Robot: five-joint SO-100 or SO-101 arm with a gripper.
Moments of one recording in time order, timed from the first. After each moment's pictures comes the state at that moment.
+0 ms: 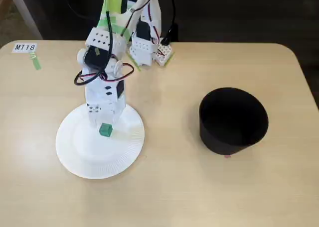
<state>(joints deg) 24.9 75.4 95.7 61.7 56.0</state>
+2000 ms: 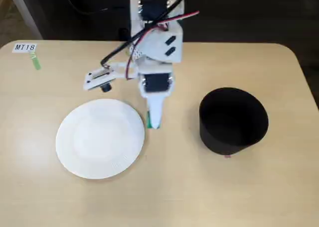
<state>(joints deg) -6.7 90.8 72.9 78.1 -11.1</state>
